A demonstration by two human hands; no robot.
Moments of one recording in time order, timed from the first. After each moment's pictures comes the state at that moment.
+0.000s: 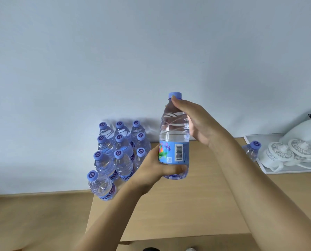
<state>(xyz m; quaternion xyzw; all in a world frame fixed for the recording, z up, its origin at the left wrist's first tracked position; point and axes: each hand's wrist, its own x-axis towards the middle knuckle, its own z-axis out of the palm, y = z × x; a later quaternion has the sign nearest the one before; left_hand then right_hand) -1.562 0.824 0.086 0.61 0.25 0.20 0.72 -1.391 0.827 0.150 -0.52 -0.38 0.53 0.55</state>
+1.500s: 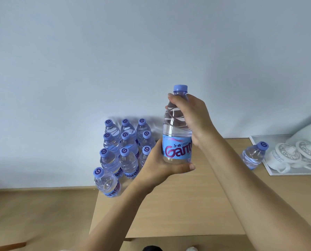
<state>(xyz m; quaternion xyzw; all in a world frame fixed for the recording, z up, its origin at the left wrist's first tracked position) -1.570 0.822 0.090 0.61 0.30 0.25 0.69 -1.428 0.838 0.155 -0.56 -0.33 0.41 0.65</state>
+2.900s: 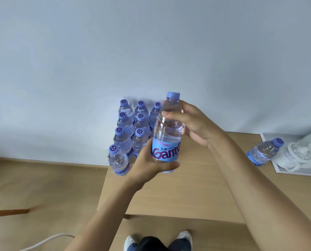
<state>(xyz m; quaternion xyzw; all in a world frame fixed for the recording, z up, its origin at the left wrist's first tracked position) -1.647 0.824 0.040 0.57 0.37 0.27 0.69 -1.473 0.840 0.118 -0.52 -0.43 0.56 0.47</state>
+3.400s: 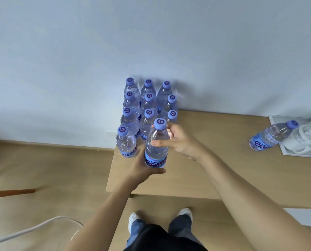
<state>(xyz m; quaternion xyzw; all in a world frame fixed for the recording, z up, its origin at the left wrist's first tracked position) -1.699 0.818 -0.066 0.54 0.46 0.22 0.67 -1.535 0.817 0.017 -0.58 -0.50 0.53 0.36</state>
